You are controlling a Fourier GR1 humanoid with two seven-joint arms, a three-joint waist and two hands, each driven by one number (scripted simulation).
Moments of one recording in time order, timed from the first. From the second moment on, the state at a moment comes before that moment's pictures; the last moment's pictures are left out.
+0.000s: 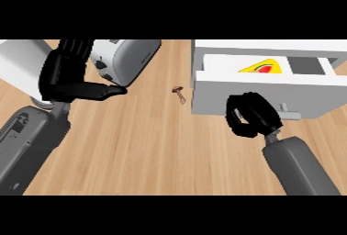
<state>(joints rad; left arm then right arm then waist) -0.60 0.52 -0.34 -1.30 0.70 0.30 -0.24 -0.40 -0.25 0.22 -1.21 0.87 0.03 -0.20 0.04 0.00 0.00</state>
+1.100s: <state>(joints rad) -0.44 0.56 -0.24 -1.36 0.71 0.11 -0.28 -0.87 -0.24 0.01 -0.38 0.85 -0.06 -0.53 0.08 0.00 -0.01</state>
